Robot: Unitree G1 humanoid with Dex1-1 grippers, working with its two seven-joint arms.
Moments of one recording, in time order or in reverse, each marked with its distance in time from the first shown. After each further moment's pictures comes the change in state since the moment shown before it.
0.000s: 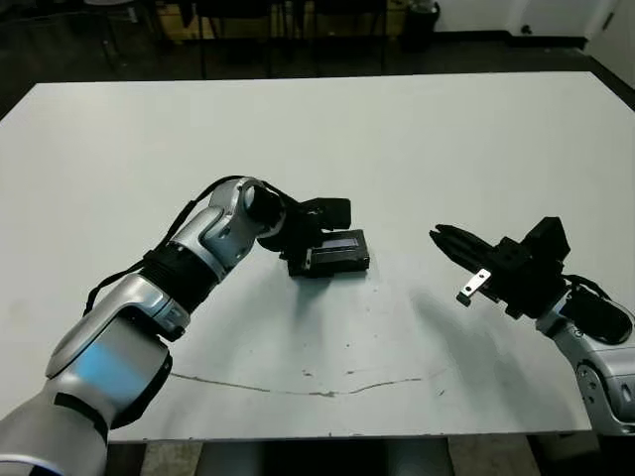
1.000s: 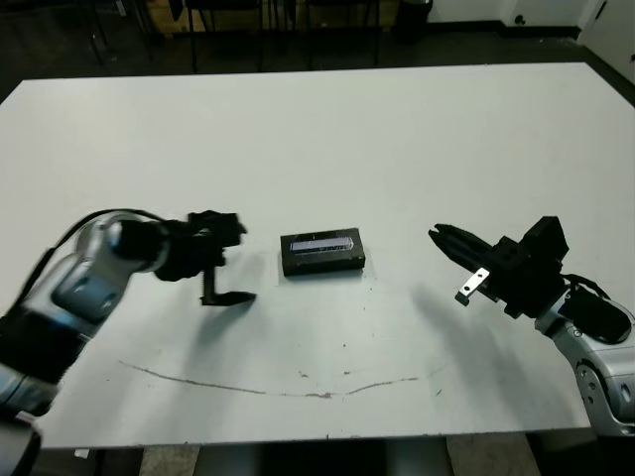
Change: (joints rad) left arm 0.463 0.473 0.293 -0.470 -0.215 0.062 0.001; right arm -0.003 -0.001 0.004 -0.026 -0.003 0.028 -0.012
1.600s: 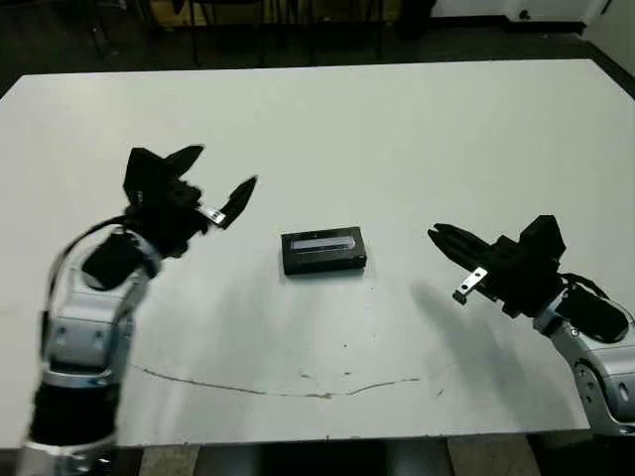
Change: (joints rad) left arm 0.147 -0.564 0.335 -0.347 -0.229 0.045 0.735; right arm -0.001 0.009 0.001 0.027 -0.005 -0.027 -0.010
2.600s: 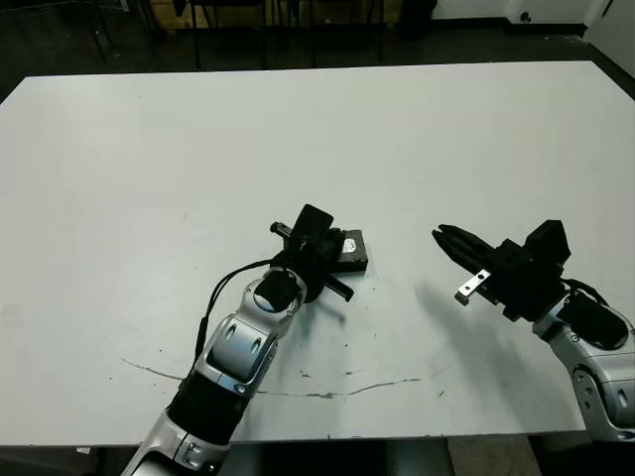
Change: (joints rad) left arm -0.063 -0.197 -0.374 0.324 0.176 0.202 0.148; right arm 0.025 0.020 -0.017 -0.014 0.007 0.009 -0.022
